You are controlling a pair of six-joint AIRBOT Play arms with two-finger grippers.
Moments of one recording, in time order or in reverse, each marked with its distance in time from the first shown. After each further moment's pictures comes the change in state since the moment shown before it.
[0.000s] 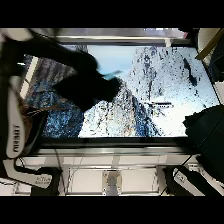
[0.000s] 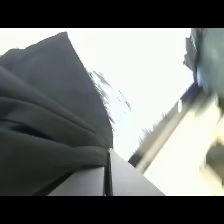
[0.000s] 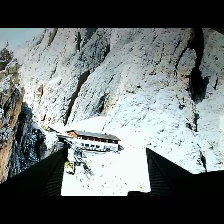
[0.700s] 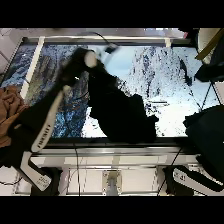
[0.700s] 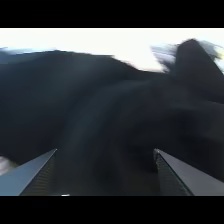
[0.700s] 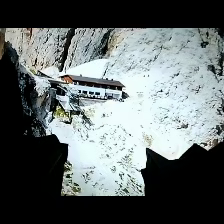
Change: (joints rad) left arm -0.135 -0.152 0.048 0.591 0.173 -0.236; right arm 0.000 -0.163 -0.182 -0.005 -0.001 -0.008
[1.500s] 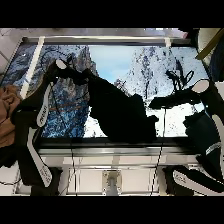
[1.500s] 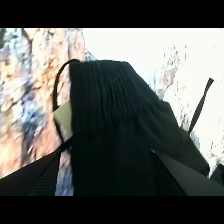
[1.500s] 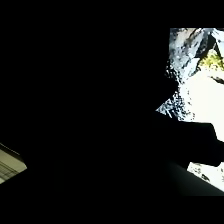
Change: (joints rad) left arm 0.348 -0.312 -0.072 -0.530 0.298 -0.071; right arm 0.176 -0.011 -0.570 0.390 -0.252 -0.053
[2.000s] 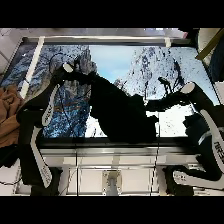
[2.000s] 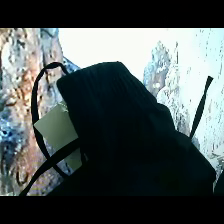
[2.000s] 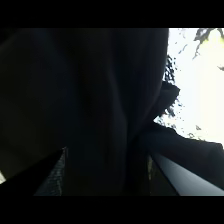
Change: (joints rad) left arm -0.037 -0.037 0.000 -0.035 0.052 0.080; right arm 0.023 -0.184 -0.014 0.030 -0.055 -0.041
